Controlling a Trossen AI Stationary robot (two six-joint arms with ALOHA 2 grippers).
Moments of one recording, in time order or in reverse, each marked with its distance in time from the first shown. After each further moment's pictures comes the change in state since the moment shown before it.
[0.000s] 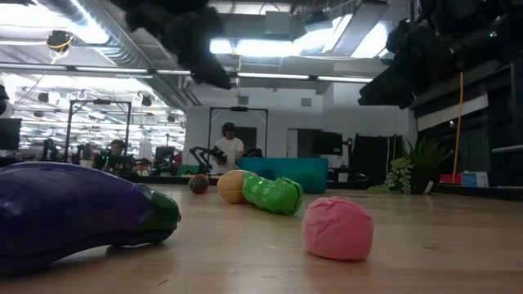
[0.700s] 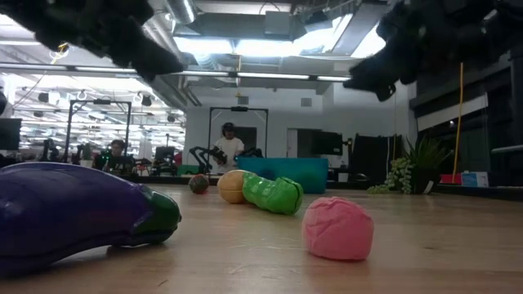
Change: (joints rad) left arm -0.180 -0.568 -0.576 0.403 -0.084 -0.128; right arm 0.060 0.136 0.027 0.198 -0.146 -0.031
